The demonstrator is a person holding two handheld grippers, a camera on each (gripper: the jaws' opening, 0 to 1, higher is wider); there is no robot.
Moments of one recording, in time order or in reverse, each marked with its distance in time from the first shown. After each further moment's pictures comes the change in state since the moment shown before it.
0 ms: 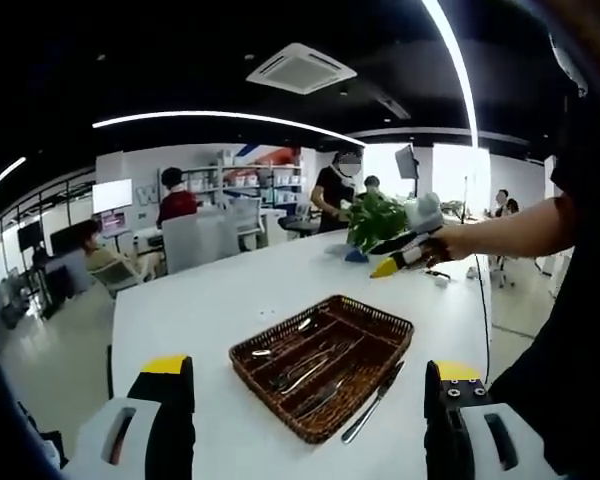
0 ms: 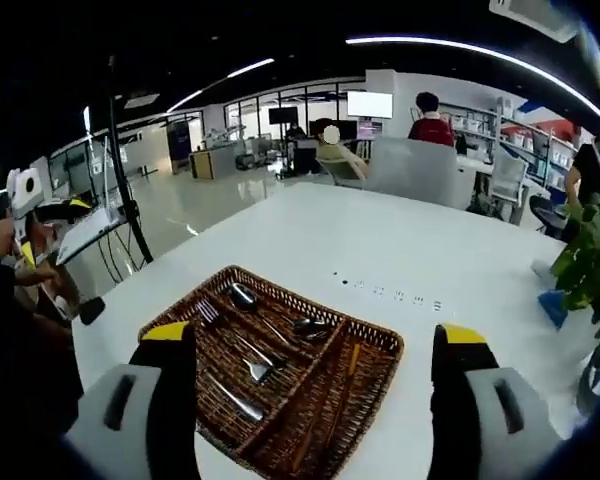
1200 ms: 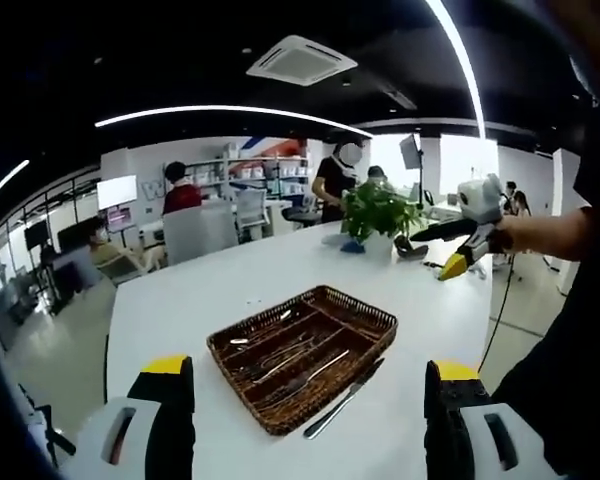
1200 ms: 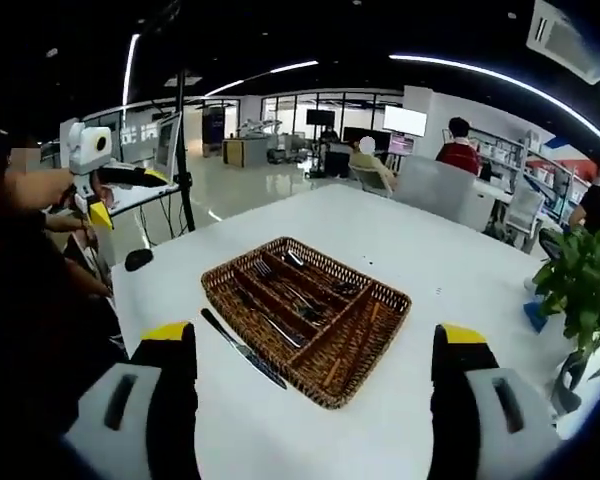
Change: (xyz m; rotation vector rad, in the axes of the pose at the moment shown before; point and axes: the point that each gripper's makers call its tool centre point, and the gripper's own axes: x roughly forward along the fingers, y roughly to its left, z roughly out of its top) left arm 0.012 -0.063 -0.014 0.003 0.050 0.064; right arm -0.117 0.041 -0.052 -0.127 0.000 0.090
